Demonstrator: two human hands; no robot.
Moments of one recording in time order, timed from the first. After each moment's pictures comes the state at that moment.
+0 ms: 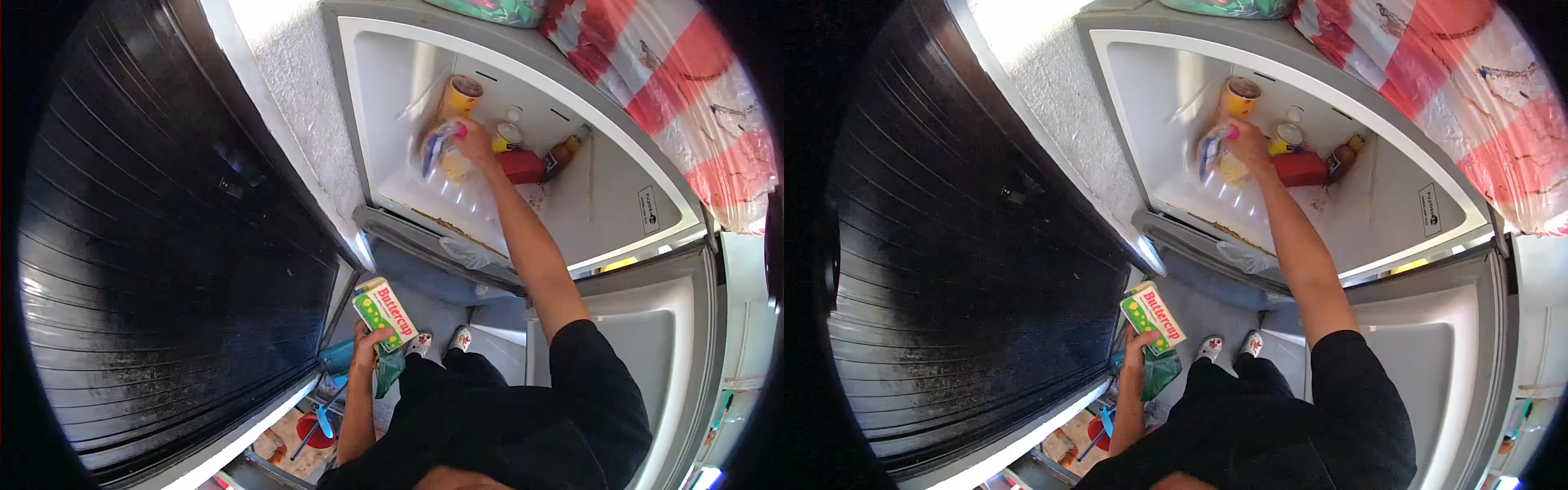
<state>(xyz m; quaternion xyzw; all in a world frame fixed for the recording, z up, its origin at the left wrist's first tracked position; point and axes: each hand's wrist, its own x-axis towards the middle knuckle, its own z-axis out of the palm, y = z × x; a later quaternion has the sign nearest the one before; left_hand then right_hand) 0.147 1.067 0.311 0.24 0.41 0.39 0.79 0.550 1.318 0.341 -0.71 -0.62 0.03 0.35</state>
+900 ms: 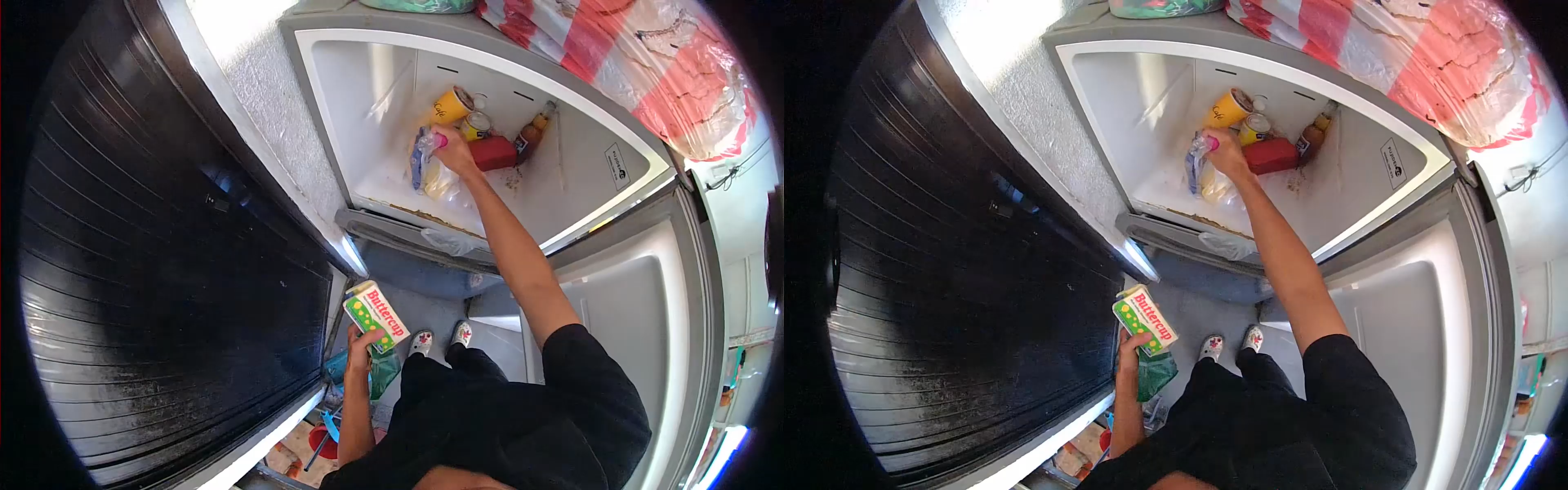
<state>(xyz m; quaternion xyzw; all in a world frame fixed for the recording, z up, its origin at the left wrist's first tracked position) 0.139 1.057 0.317 0.26 0.37 0.38 0.81 0.537 1.267 0.344 -0.59 -0.63 0.03 0.51</state>
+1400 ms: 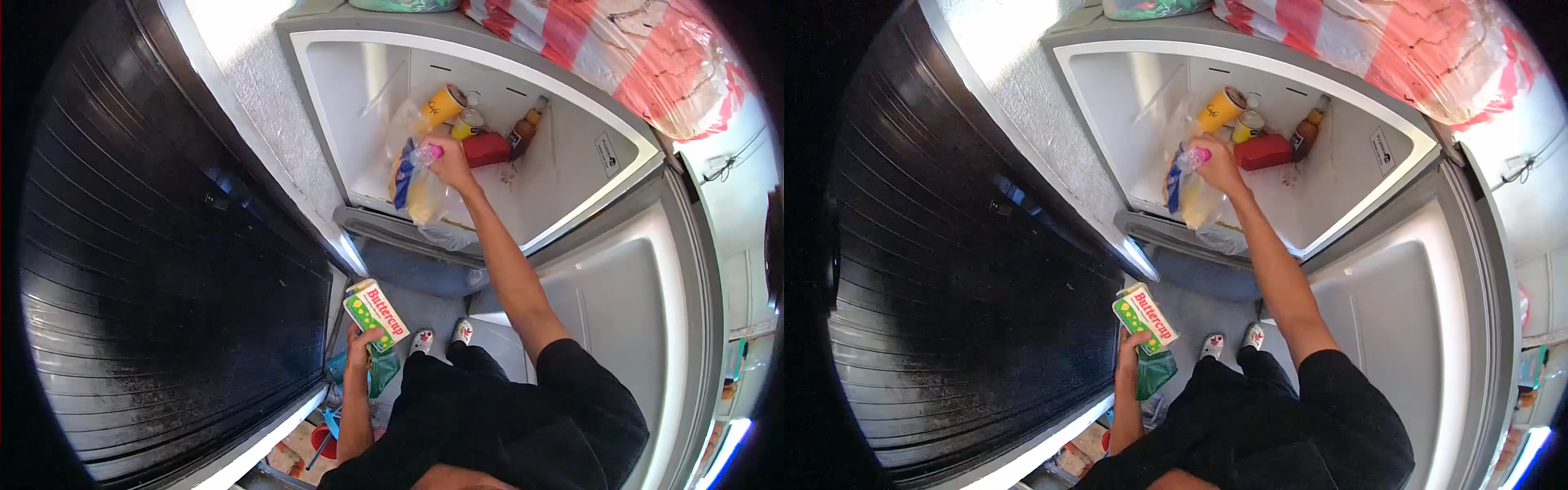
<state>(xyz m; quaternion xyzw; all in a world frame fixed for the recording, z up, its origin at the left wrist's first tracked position) 0.132 1.051 0.308 0.28 0.37 0.36 0.81 0.491 1.216 0.386 -0.56 -0.64 0.03 0.52</state>
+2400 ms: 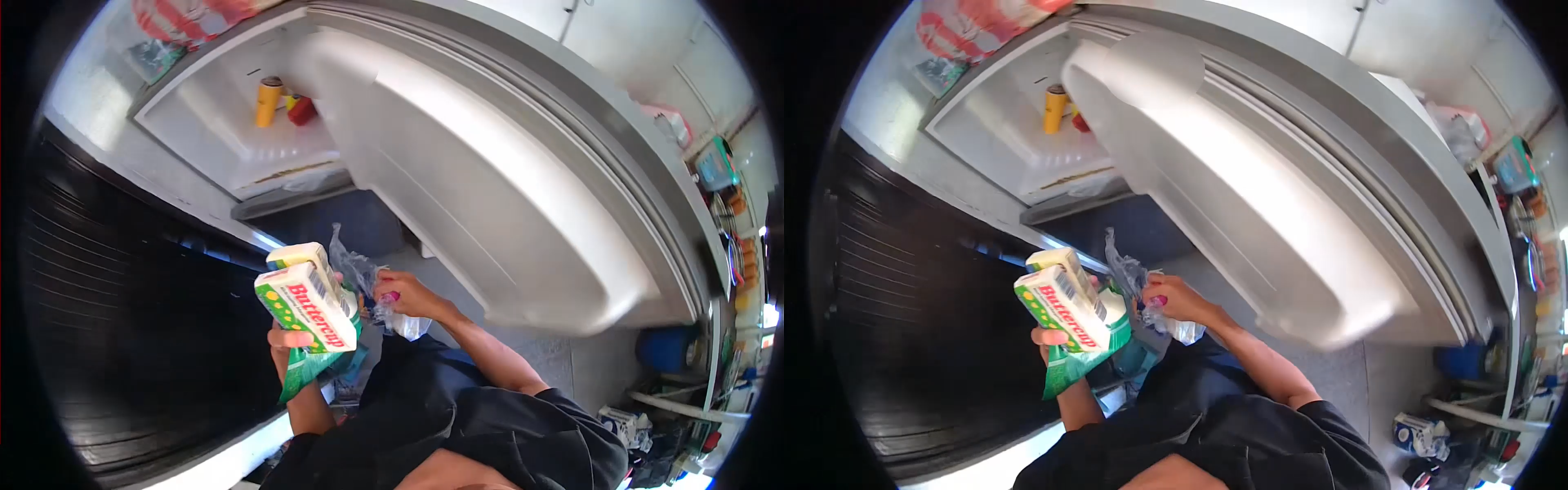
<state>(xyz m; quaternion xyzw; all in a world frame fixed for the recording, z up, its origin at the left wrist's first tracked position) 0.225 0.909 0.411 0.38 0.12 0.25 0.88 0.399 0.808 0.252 -0.57 -0.59 0.24 0.51</state>
